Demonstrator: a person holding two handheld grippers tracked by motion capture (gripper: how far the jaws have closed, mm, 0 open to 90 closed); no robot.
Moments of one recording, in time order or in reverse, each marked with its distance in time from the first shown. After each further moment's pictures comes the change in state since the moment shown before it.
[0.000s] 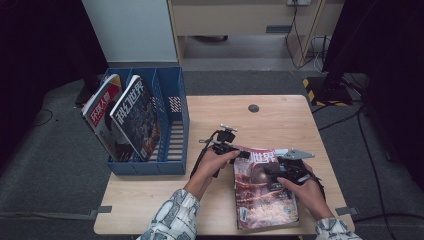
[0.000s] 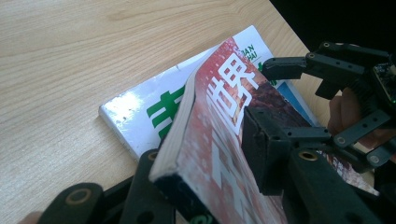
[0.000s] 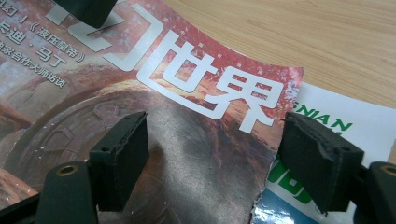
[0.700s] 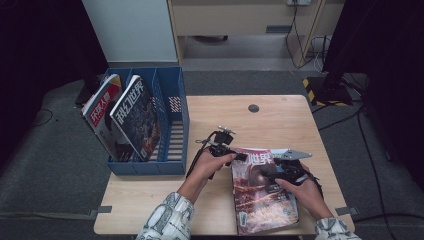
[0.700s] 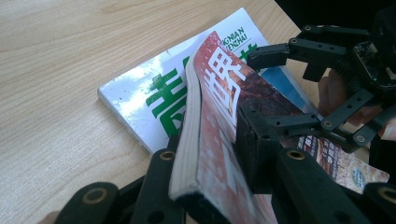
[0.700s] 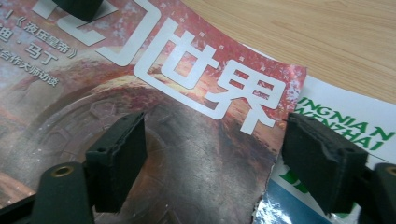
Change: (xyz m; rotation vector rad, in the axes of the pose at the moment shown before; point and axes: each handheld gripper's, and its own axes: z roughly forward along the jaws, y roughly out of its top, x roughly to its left) left arm -0.010 -0.006 -0.018 0.037 0.011 0.060; right arm 0.006 0.002 0.003 0.005 0.066 -0.018
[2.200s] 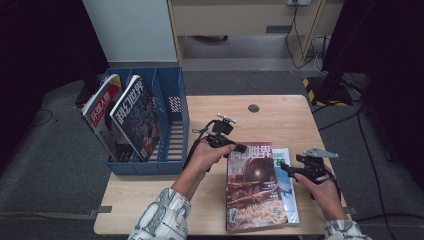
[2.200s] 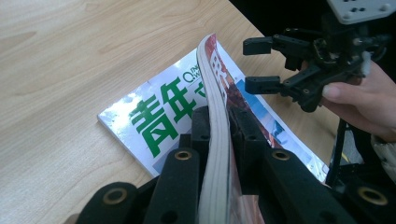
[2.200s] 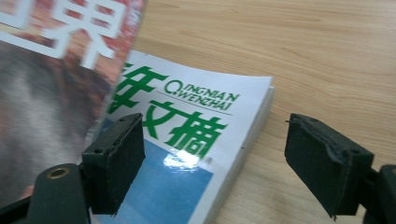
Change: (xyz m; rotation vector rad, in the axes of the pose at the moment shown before) left arm -0.037 0.033 -0.049 0.001 0.013 0.054; right arm -0.043 -0.012 -0.040 -0.065 -0.149 0.156
